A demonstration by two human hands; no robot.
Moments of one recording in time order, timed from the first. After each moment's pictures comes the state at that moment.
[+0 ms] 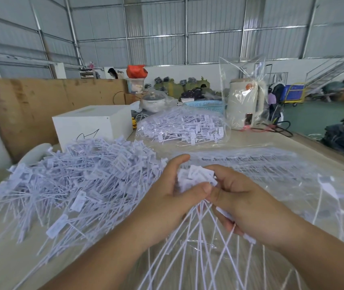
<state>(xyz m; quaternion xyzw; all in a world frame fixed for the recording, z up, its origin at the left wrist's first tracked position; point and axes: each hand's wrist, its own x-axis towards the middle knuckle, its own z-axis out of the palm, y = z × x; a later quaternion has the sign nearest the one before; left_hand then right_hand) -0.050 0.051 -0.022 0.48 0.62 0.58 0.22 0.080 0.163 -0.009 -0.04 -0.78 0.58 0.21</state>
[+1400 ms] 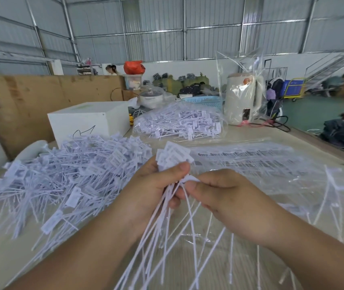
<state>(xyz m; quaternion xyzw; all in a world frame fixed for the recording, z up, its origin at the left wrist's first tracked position) -0.049 0.052 -0.006 0.34 0.50 0.71 0.36 0.081 0.154 -0.006 -0.12 -0.83 0.52 0.18</state>
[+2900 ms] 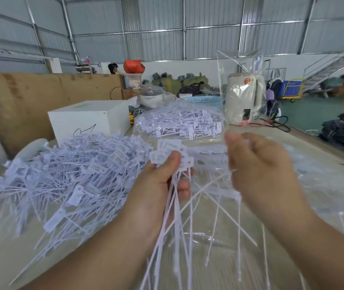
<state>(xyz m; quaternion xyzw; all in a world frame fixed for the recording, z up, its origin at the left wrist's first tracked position) -0.033 0.051 -0.005 0.26 0.46 0.77 0.37 0.077 0.152 0.004 -0.16 -0.73 0.46 0.49</state>
